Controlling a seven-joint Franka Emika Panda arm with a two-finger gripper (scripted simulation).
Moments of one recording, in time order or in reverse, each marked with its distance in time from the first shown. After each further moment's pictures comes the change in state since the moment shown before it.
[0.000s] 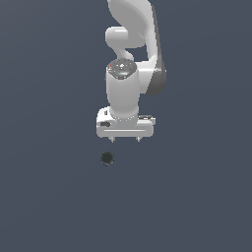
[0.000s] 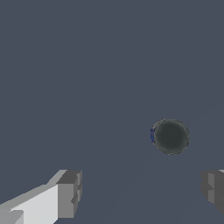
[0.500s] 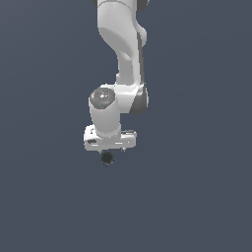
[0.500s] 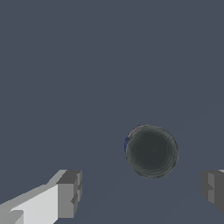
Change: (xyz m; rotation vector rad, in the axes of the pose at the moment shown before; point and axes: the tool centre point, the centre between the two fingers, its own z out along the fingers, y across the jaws) arm 0.005 0.060 0.070 -0.018 -0.038 -0.092
